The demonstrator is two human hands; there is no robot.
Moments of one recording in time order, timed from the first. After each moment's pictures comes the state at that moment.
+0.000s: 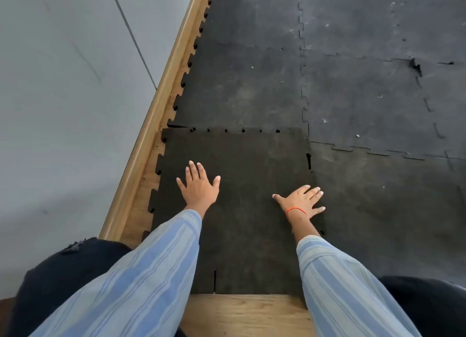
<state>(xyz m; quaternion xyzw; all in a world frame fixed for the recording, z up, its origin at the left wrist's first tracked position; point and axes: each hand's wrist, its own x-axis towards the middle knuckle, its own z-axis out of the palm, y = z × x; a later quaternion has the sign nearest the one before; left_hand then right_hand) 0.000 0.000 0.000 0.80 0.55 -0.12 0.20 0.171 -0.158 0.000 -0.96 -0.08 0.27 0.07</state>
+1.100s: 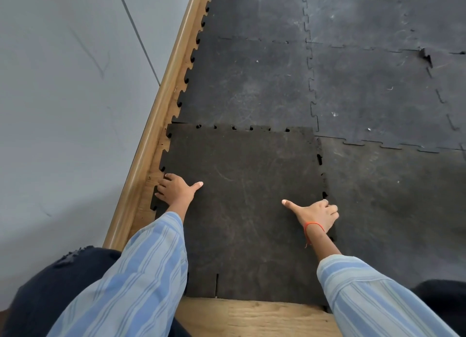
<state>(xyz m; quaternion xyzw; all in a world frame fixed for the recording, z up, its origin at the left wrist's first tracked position) -0.048 0.050 -0.027 0.65 0.71 -0.10 0.24 0.149 -0.186 -0.005 -0.97 -0.01 0.22 0.10</state>
